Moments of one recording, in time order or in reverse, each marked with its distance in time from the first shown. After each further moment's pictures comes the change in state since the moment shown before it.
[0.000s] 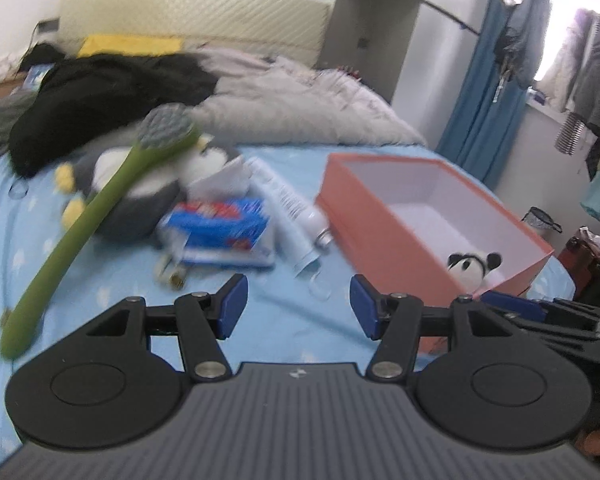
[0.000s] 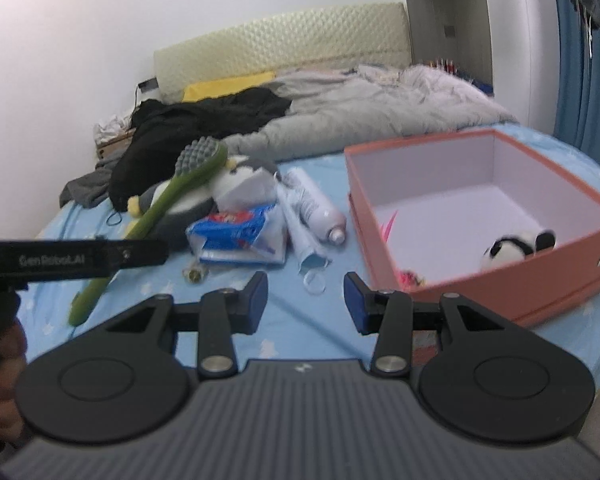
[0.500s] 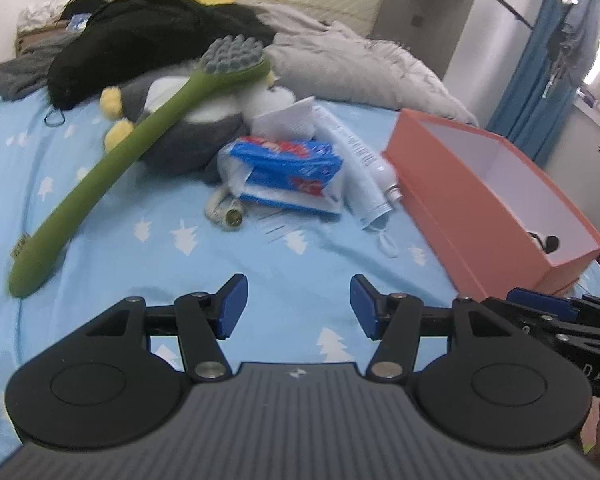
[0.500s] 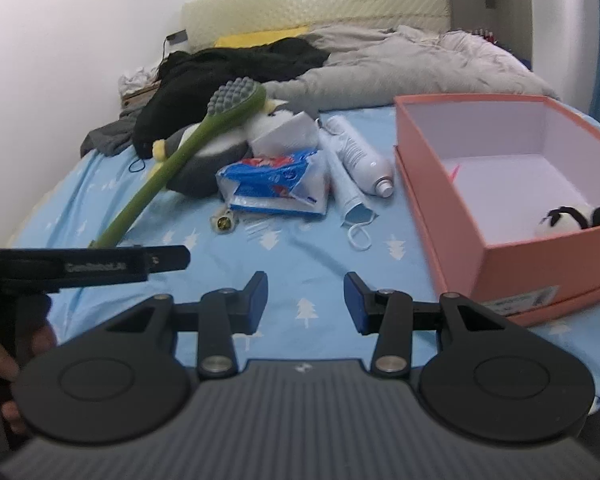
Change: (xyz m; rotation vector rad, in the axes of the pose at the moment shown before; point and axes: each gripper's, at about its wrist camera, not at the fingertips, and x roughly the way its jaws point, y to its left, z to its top) left arm 0.052 0.056 -0.037 -0.108 0.085 0.097; right arm 0.043 0.030 -0.018 -0.073 0.126 0.071
